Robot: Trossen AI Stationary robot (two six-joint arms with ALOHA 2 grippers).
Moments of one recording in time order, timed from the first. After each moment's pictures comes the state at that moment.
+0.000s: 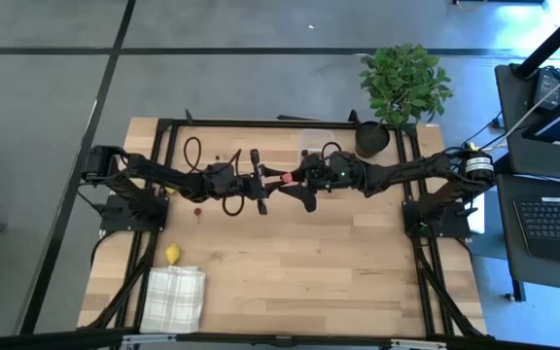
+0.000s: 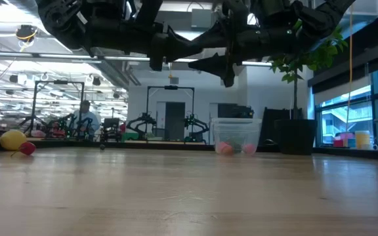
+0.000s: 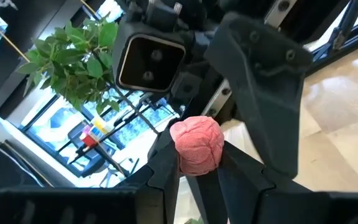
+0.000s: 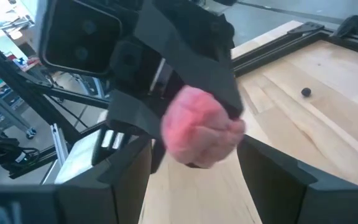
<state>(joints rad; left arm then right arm) 0.08 1.54 0.65 0.89 -0.18 0.66 -0.15 1.58 0.78 0.64 -0.18 0.43</state>
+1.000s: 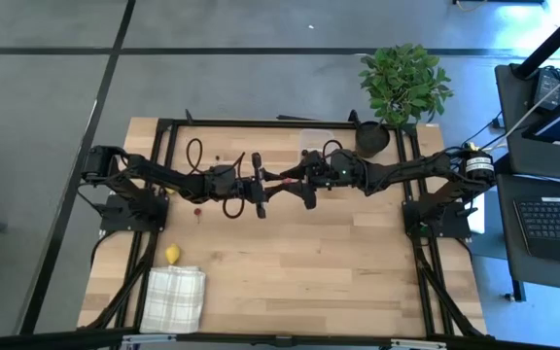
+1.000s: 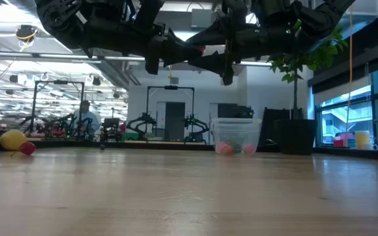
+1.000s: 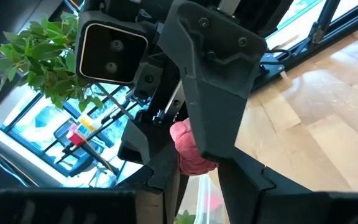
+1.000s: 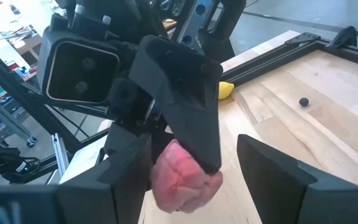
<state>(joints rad) 0.06 1.54 0.65 0.84 -0.16 0.66 -0.16 1.57 0.78 0.66 -0.18 0.44</state>
